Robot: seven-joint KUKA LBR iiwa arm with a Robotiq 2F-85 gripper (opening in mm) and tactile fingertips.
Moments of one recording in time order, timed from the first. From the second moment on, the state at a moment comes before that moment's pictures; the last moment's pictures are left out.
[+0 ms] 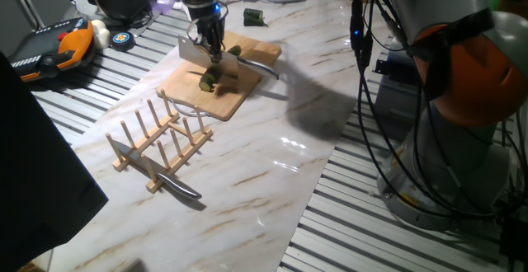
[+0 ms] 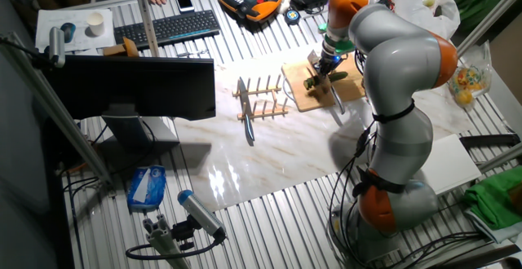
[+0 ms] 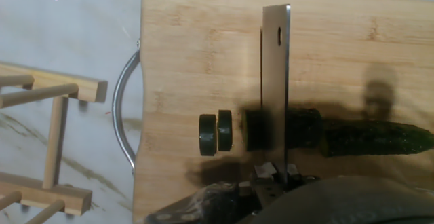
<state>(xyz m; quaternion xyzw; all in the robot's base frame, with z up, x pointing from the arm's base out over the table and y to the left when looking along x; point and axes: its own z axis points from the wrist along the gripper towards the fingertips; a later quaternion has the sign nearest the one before) 0.594 -0.099 0.117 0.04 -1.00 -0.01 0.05</state>
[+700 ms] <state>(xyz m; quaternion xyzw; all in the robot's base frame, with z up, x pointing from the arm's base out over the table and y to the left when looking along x) 0.605 -0.099 0.119 0.03 -1.00 0.00 0.07</state>
